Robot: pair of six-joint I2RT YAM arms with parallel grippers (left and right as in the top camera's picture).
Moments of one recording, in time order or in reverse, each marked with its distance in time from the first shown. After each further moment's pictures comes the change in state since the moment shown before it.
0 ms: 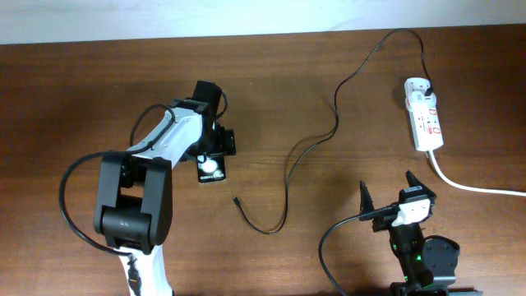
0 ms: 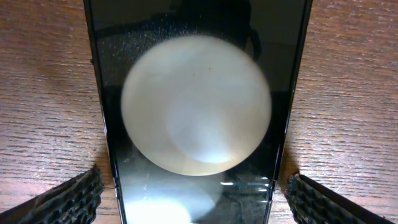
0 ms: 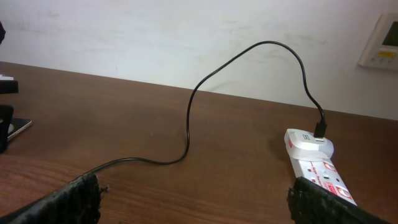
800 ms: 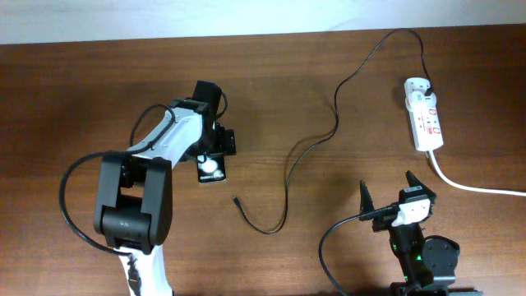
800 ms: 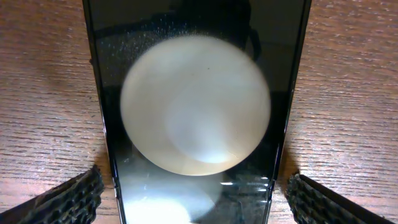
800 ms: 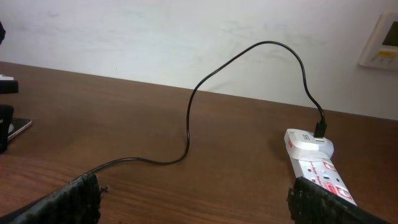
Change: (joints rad) left arm 0.000 0.000 0.000 0.007 0.000 0.000; right arm 0.000 0.000 0.000 0.000 0.000 0.000
